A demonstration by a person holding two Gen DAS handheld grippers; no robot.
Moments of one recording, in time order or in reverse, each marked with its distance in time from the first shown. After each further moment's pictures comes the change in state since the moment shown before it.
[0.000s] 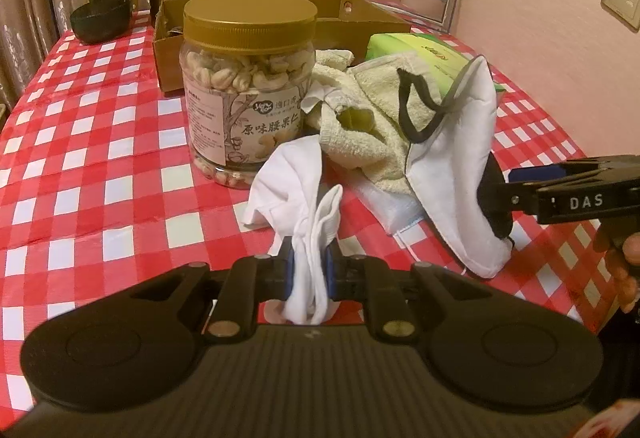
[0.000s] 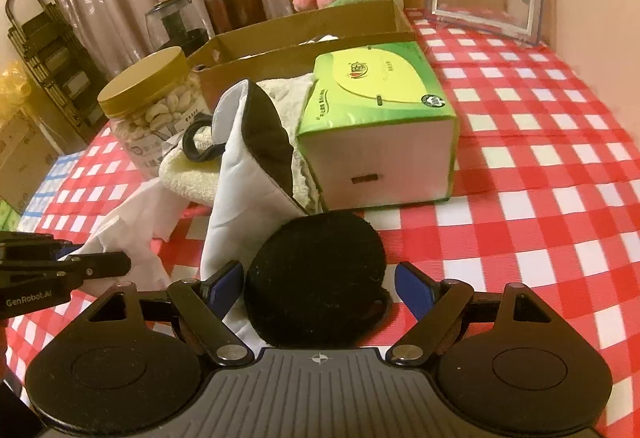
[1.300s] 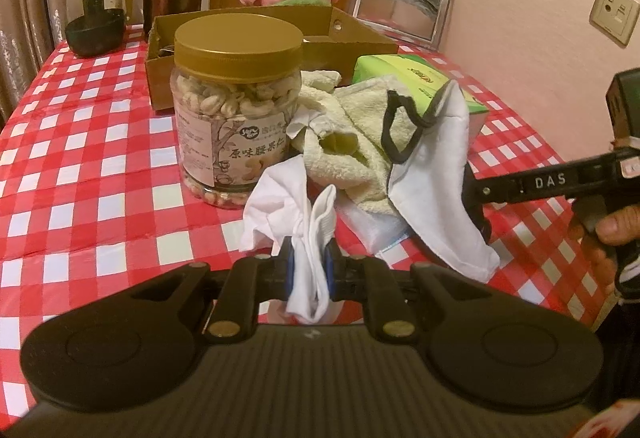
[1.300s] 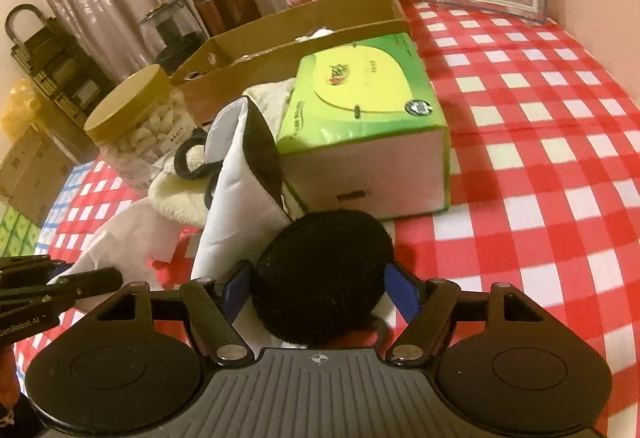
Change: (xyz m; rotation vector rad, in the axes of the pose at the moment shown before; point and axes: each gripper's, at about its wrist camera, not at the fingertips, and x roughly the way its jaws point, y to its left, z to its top) left arm -0.009 -0.006 0.005 -0.005 -0.045 -0.031; right arm 0.008 -0.024 0.021 0.049 0.040 0.075
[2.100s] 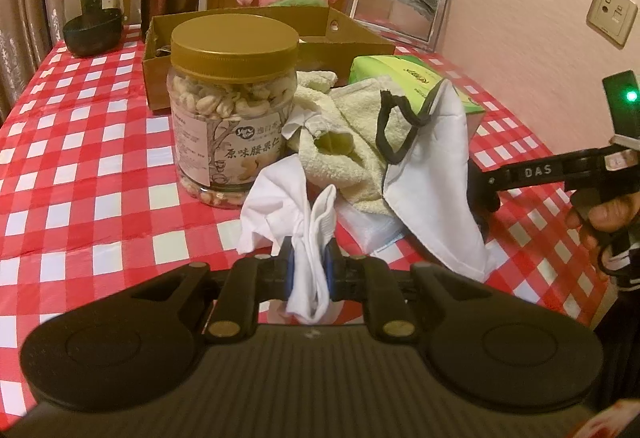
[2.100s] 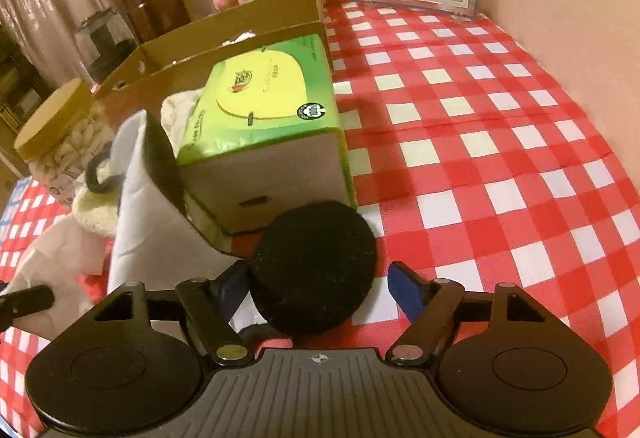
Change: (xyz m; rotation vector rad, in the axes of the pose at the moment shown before) left arm -0.002 -0.001 0.000 -0.004 -0.005 -0.007; right arm -0.001 -0.026 0.005 0.050 0.009 -0.195
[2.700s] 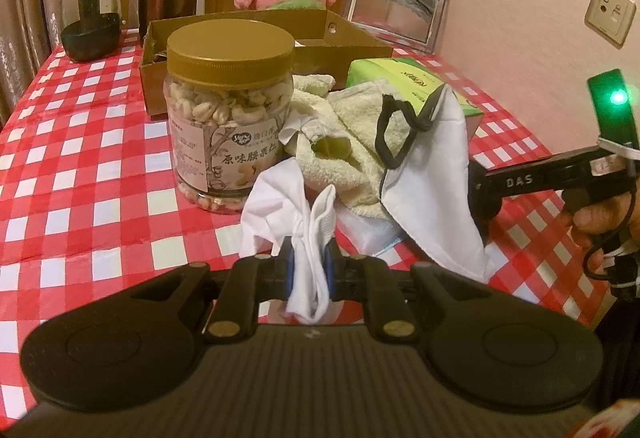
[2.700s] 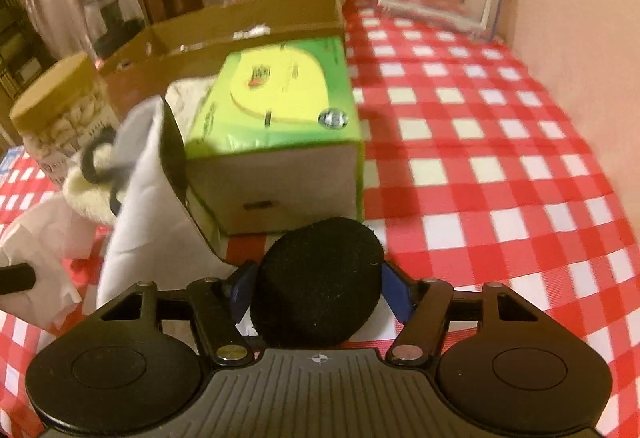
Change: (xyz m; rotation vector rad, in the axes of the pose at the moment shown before) left arm -0.001 -0.002 0.002 0.012 -0.008 0.000; right arm 0.001 0.014 0.000 -0.099 -0.033 -0.052
